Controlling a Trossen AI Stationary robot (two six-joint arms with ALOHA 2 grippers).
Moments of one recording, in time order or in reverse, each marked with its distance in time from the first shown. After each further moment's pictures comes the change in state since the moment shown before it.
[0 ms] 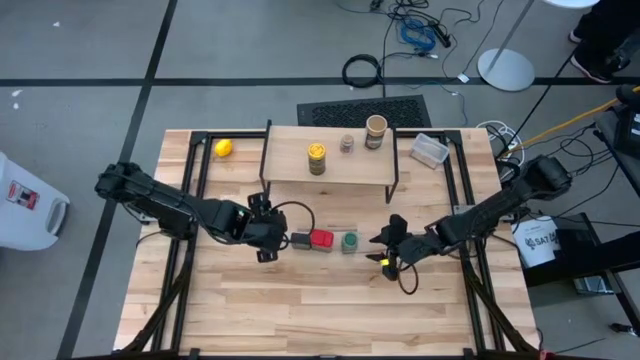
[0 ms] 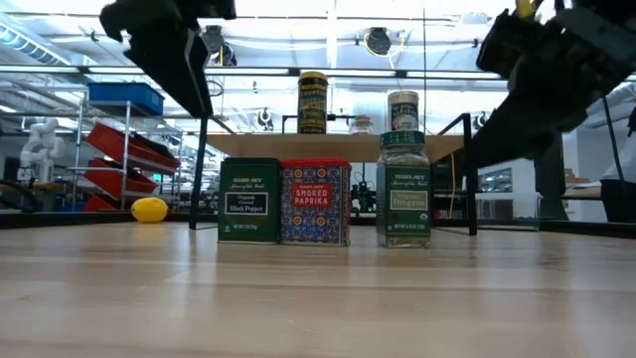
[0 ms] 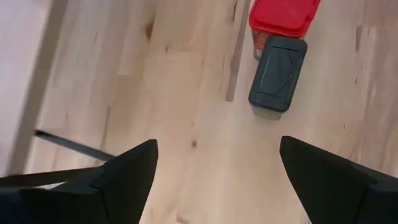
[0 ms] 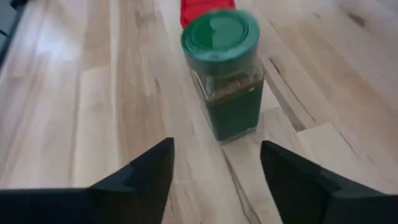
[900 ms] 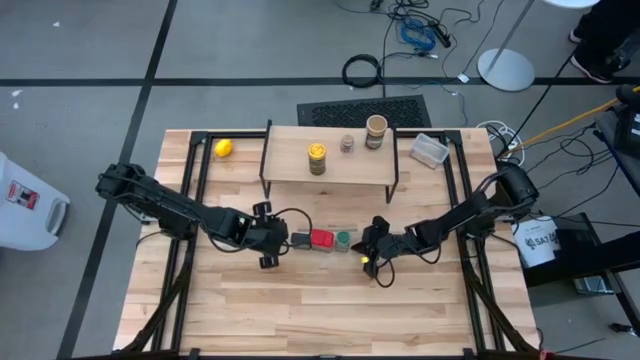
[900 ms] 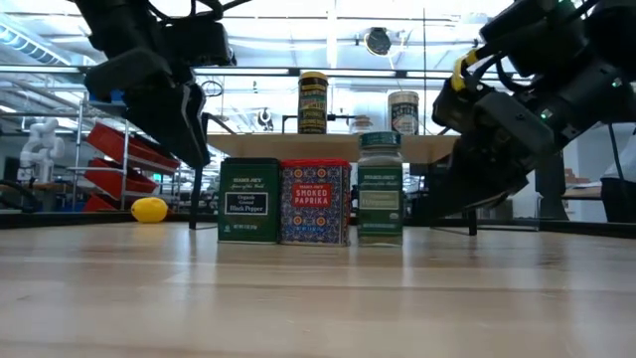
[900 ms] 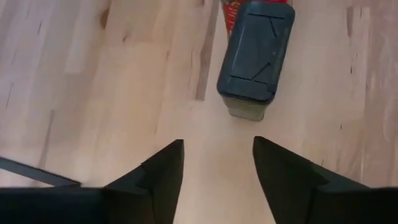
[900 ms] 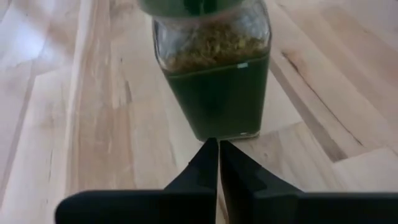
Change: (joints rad) left arm 0.000 0.008 -0.223 0.320 0.057 0.035; right arm -0.123 0.350 0.000 0.403 -0.086 -0.076
